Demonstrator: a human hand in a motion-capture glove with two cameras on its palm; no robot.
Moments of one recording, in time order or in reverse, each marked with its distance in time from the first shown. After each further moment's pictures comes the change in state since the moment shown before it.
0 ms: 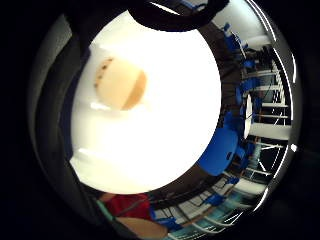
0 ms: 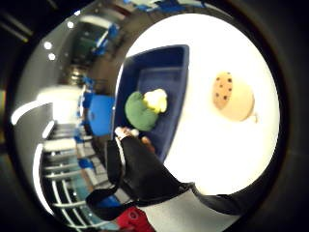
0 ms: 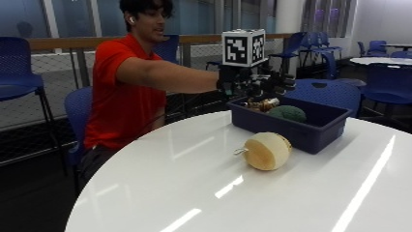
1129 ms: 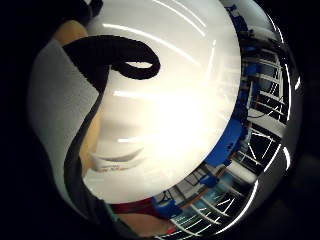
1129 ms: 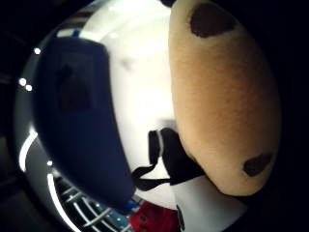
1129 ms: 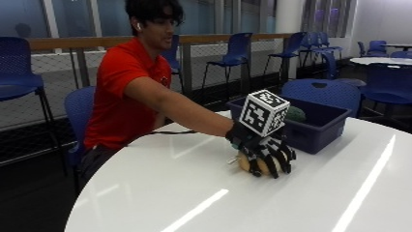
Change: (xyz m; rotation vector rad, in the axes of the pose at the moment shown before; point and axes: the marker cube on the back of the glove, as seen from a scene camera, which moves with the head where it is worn) arm 0.050 -0.053 0.155 -0.270 0.072 0.172
